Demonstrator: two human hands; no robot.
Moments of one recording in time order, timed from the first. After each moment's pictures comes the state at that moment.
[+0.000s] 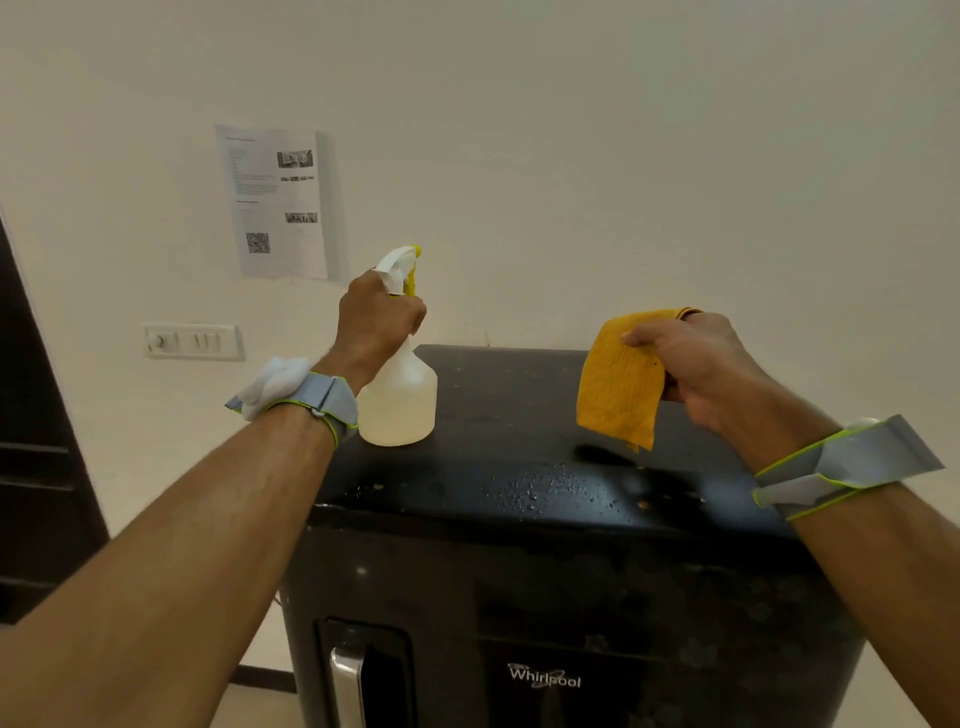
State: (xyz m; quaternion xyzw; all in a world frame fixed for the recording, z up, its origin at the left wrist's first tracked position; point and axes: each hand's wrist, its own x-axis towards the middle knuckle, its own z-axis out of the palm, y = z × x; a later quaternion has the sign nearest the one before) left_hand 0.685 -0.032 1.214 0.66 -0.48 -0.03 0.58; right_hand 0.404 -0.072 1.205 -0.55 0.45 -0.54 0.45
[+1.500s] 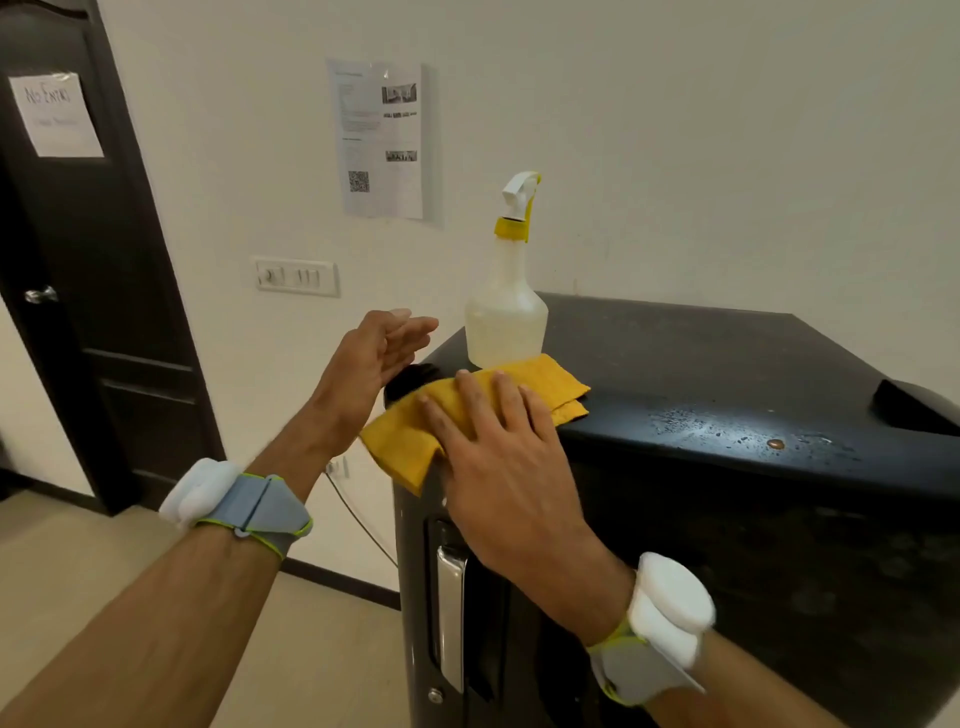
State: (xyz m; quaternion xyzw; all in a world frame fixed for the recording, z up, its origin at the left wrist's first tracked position) left_hand 0.752 0.097 1.112 0.54 -0.50 -0.24 0.63; right_hand 0.573 0.075 1.061 -0.89 0.31 -0.29 -0.18
